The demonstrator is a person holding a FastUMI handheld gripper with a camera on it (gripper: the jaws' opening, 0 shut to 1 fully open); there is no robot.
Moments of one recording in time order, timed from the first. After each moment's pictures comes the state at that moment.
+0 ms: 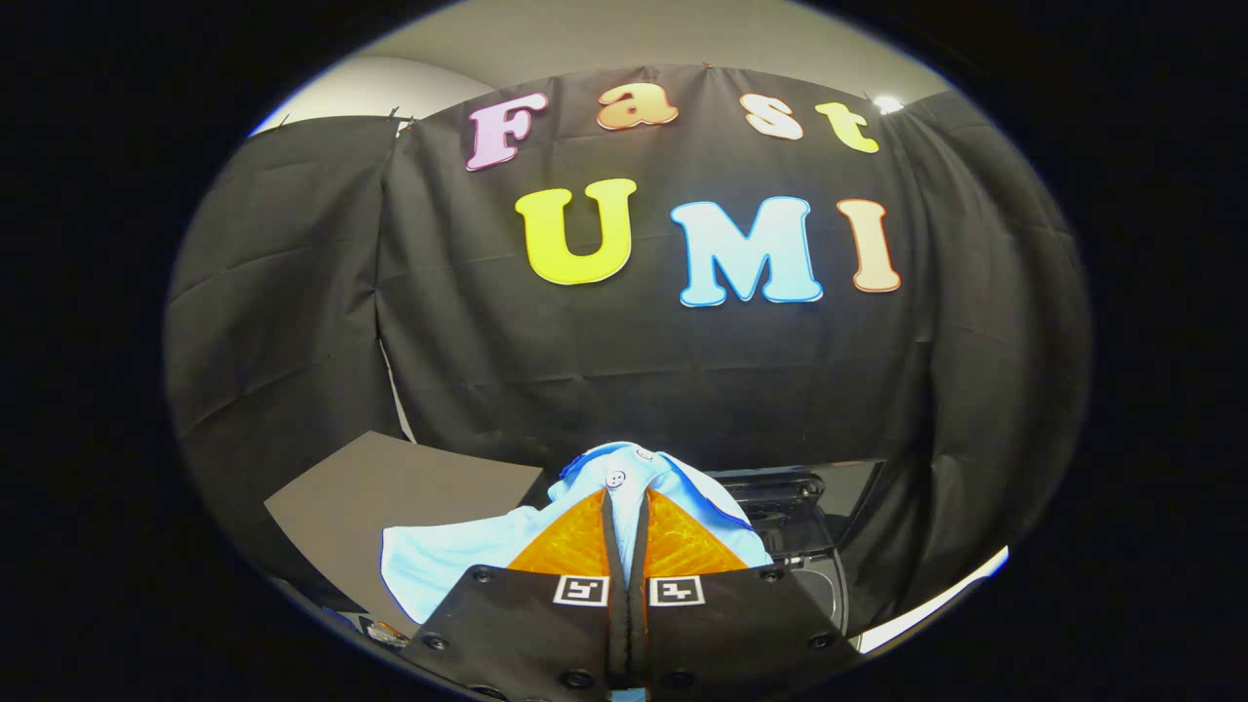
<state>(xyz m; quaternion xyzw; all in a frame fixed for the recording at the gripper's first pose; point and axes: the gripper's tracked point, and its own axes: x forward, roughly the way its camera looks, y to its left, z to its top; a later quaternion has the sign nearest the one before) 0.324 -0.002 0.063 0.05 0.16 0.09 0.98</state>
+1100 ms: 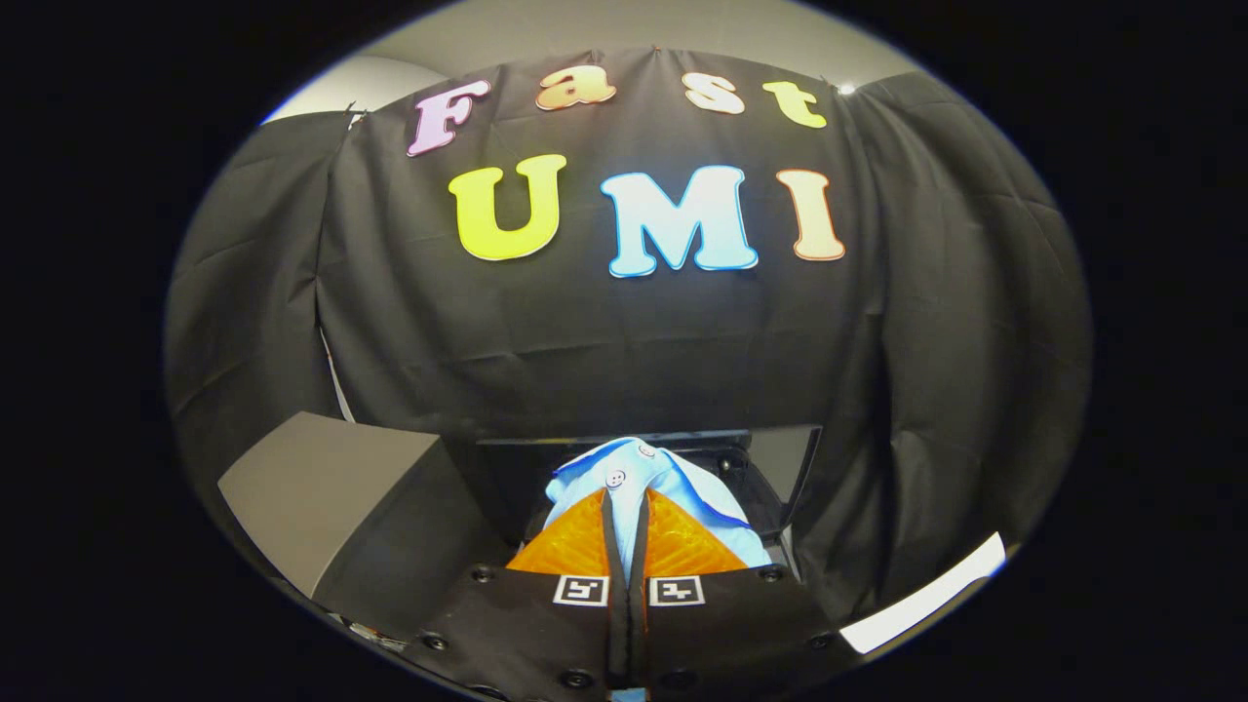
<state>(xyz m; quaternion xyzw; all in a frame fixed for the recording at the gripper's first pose) 0.340 -0.075 -0.008 0.05 0.19 0.03 0.98</state>
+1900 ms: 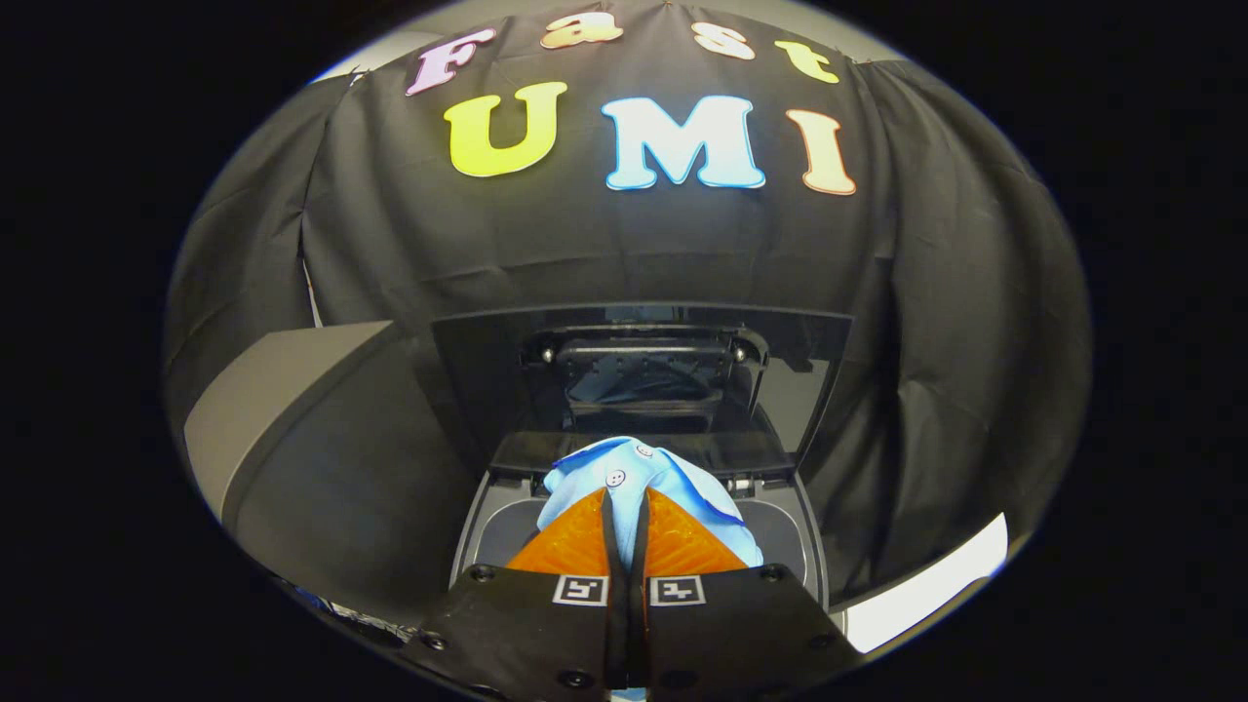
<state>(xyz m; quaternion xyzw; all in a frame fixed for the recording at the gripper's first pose) 0.336 -0.072 -0.121 0.03 0.29 0.03 0.96</state>
